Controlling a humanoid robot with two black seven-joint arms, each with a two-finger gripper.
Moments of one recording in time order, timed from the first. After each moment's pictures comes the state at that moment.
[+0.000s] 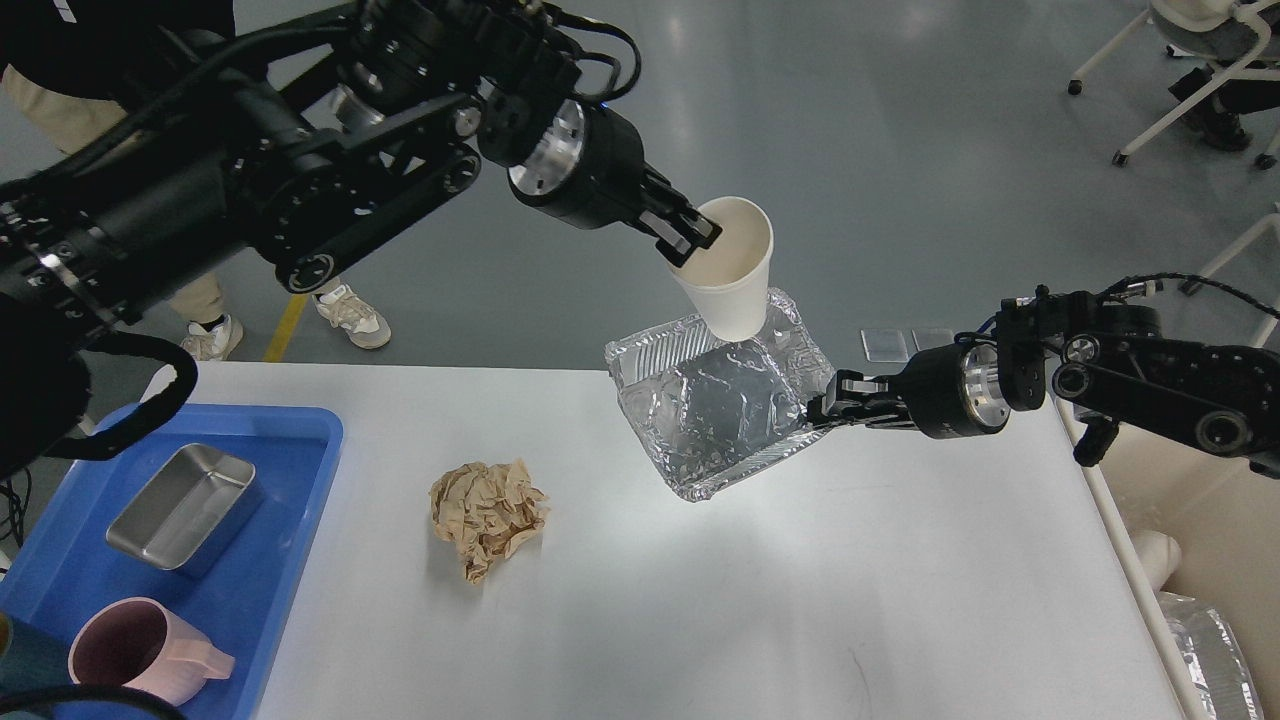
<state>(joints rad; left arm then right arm) -1.54 0.10 -0.31 -0.91 1.85 -0.78 -0.40 1.17 -0.61 -0.07 1.21 -0.78 0.47 0.08</state>
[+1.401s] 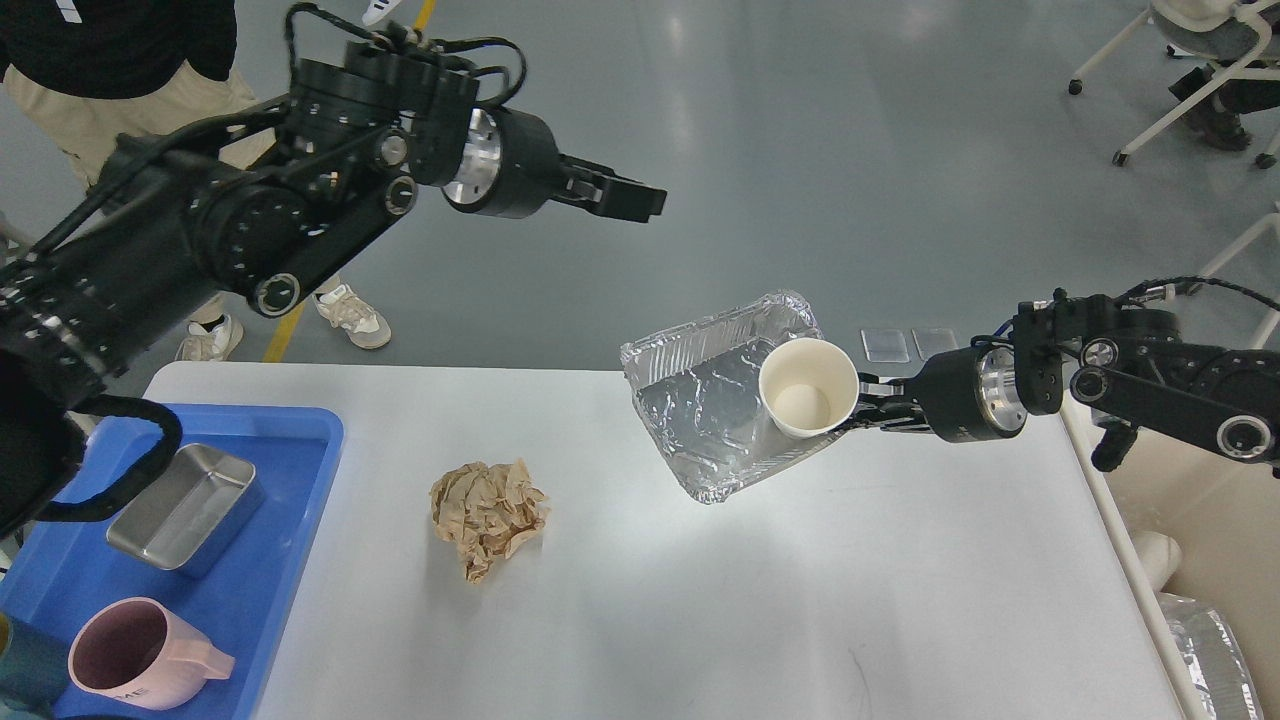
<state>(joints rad) -1.33 0.23 -0.50 -0.84 1.68 -0.64 -0.20 1.17 -0.65 -0.08 1.23 -0.78 0.46 0.08</state>
